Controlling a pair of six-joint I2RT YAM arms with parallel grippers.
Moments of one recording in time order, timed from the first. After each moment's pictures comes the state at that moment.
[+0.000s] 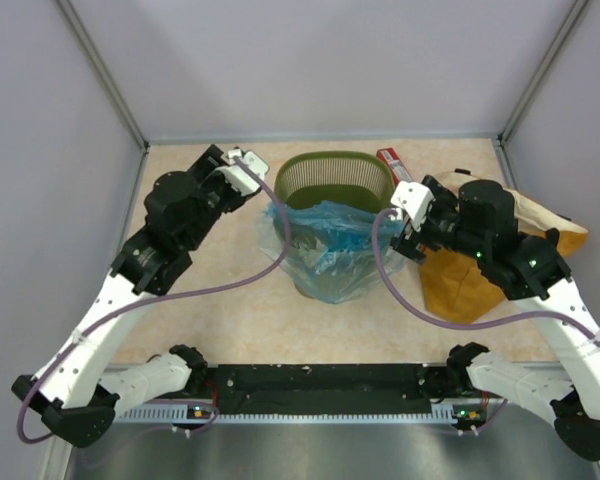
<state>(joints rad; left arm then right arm) -0.60 1.01 1.24 -0.29 -0.25 0.65 0.55 0.92 1.26 -0.80 -0.15 -0.65</state>
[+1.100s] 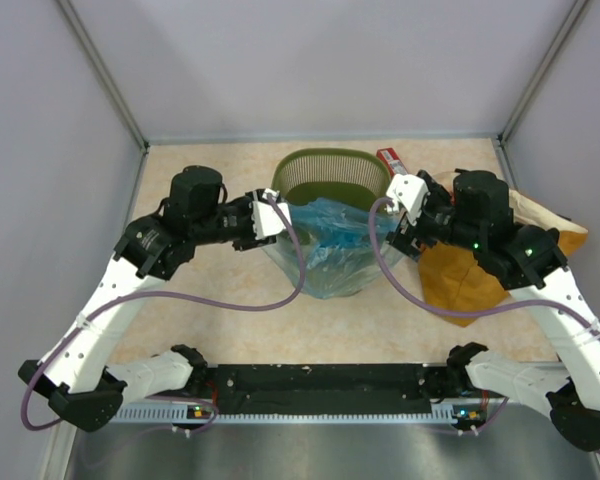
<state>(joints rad) -0.60 1.10 1.43 -0.86 0.40 0.80 0.55 0.98 1.33 -0.85 -0.21 -0.62</state>
